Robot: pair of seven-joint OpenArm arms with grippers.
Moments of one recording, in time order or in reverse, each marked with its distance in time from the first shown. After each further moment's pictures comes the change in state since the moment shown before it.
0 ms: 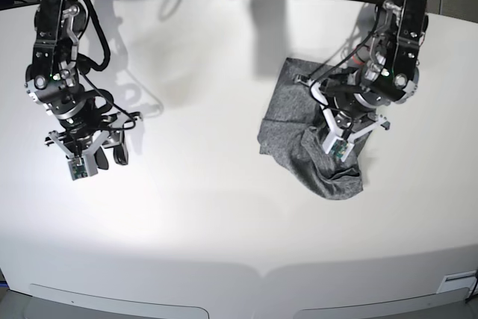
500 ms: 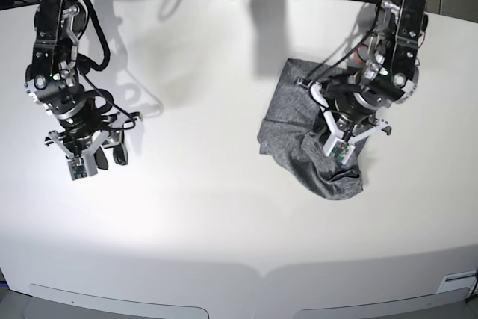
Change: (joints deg) left arm 0.0 0.0 0.0 -0.3 3.0 0.0 -4.2; right arm 0.0 0.0 0.0 0.0 0.0 0.0 0.0
